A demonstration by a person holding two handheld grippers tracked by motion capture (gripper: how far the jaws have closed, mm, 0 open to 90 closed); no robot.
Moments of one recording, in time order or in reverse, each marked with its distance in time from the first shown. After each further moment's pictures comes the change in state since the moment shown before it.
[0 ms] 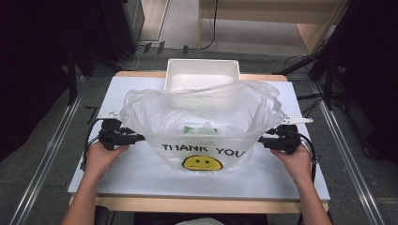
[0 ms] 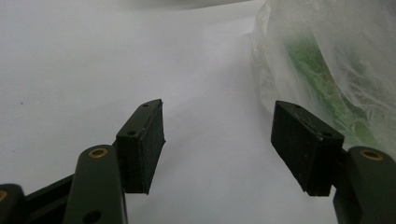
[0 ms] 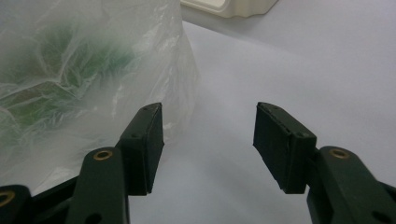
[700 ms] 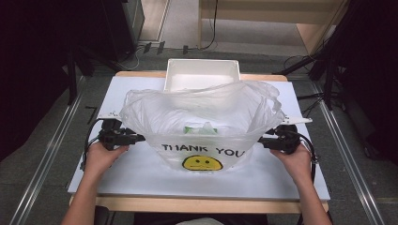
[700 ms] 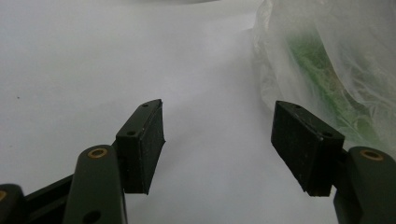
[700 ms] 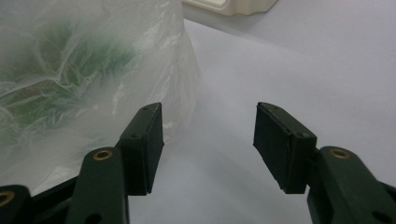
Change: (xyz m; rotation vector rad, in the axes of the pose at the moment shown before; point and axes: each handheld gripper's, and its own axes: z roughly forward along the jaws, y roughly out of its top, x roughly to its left) left arm 0.001 0.000 0.001 0.013 -0.008 -0.010; right arm 0.001 0.000 0.001 0.009 0.002 0.005
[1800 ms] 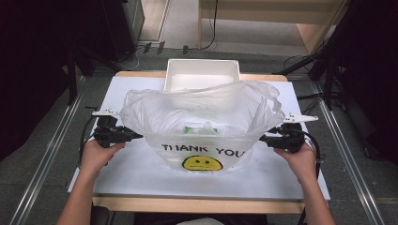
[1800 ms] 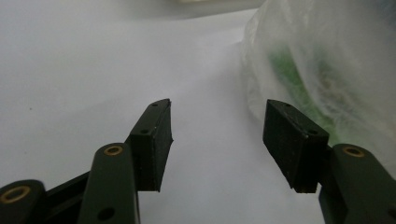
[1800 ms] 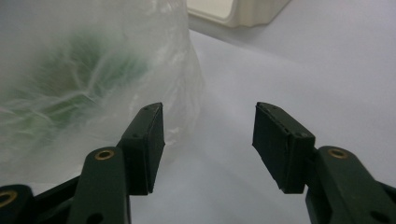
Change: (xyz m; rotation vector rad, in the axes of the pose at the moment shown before) left arm 0.001 0.010 -0.016 -0.020 -0.041 -0.013; right arm -0.003 0.007 -0.014 -0.018 0.036 -0.003
